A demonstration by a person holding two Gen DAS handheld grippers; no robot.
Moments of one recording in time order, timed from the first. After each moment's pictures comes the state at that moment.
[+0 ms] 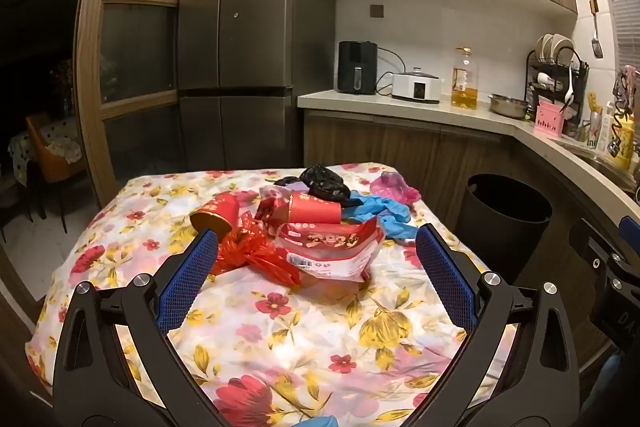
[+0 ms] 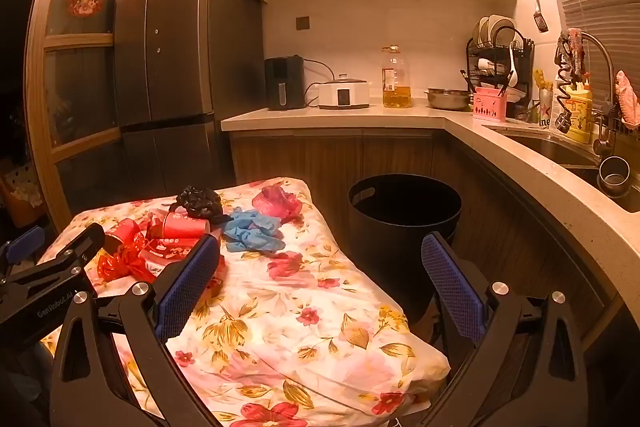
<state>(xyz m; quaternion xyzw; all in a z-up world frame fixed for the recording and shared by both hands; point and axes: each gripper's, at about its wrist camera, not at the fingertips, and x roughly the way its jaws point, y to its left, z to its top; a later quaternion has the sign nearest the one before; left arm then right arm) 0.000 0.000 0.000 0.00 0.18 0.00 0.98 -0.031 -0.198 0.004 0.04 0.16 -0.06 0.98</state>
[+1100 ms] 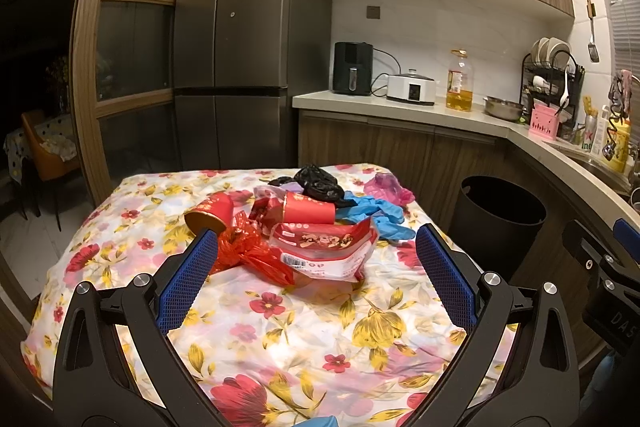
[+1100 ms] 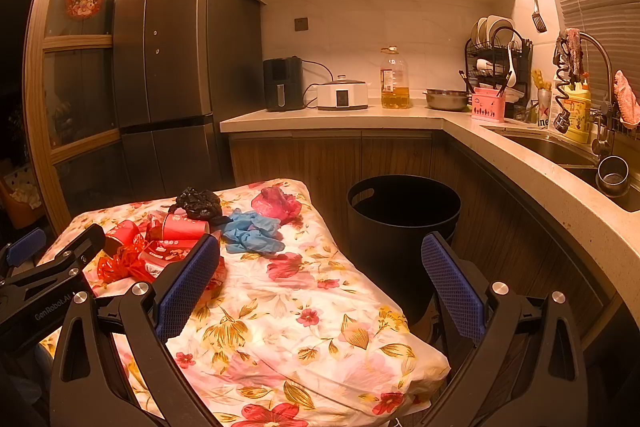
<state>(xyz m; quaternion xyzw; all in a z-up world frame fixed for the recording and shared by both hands) -0.002 -0.008 0.013 -0.01 0.18 0.00 0.98 -0.032 -0.196 0.005 0.04 0.16 -0.06 0.98</state>
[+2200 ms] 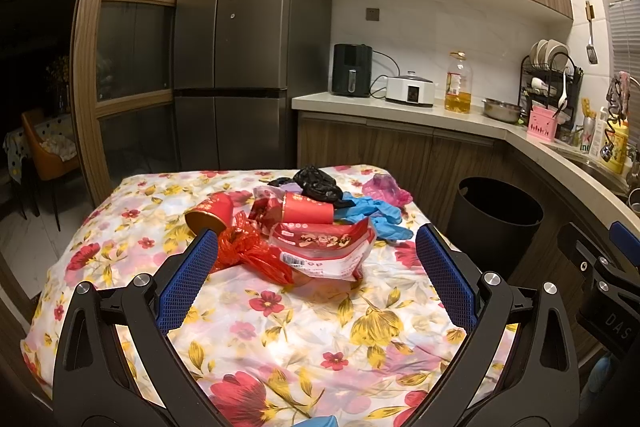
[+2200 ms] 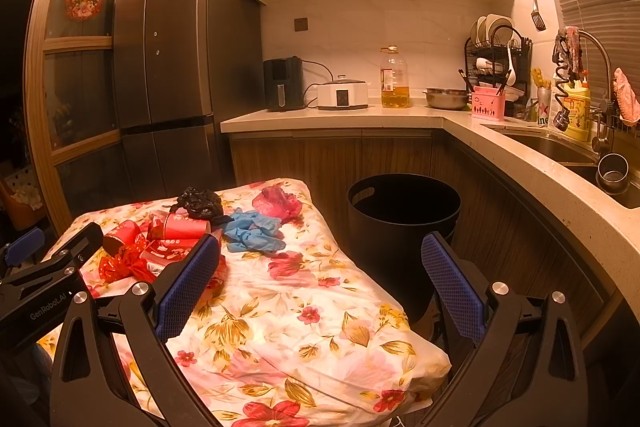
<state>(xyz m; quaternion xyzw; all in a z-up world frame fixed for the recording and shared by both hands) -0.005 -0.006 0.006 -0.01 0.18 -0.01 0.98 -0.034 -0.196 0.003 0.04 0.16 -0.06 0.98</state>
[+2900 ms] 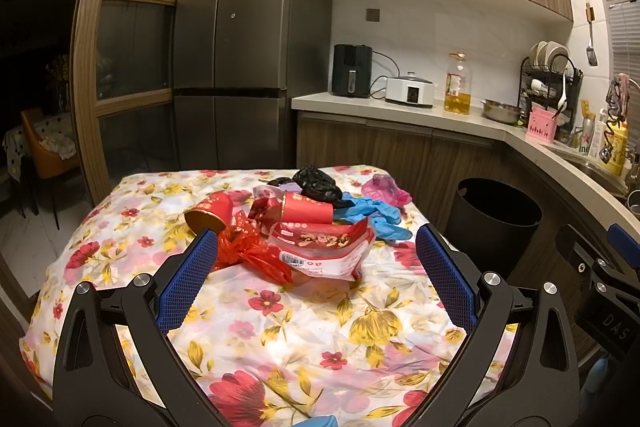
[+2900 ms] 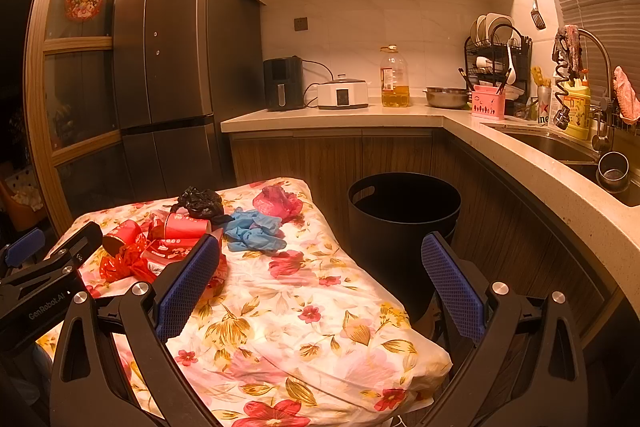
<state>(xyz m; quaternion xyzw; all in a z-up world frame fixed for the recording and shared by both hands) -0.006 -0.008 0.007 -0.01 0.18 -0.01 0.98 -0.035 -0.196 0.002 0.04 0.16 -0.06 0.98</state>
